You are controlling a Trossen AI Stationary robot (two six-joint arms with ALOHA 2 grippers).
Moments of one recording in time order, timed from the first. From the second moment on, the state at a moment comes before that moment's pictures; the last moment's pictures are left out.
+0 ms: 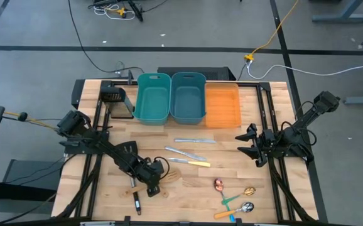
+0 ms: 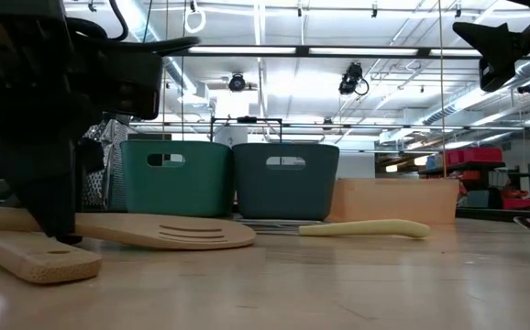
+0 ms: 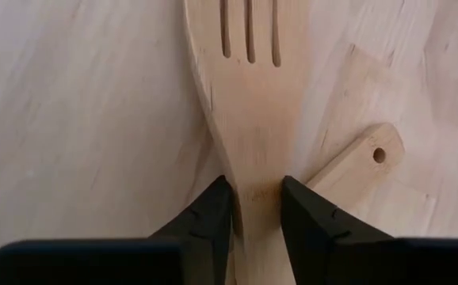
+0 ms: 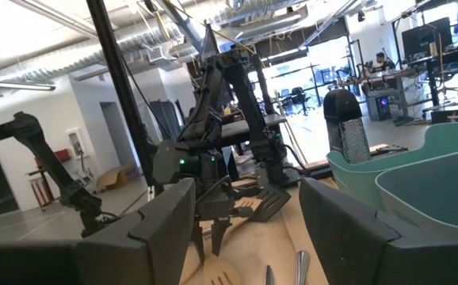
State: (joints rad) left arm -0.53 1.77 0.90 -0.26 -0.08 -0.96; right arm 0.70 0.48 0.02 0.74 0.66 0.10
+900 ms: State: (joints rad) left arm -0.50 1.70 1.31 -0.90 -0.40 -0.72; right arm 0.70 0.48 0.02 0.74 0.64 0.12
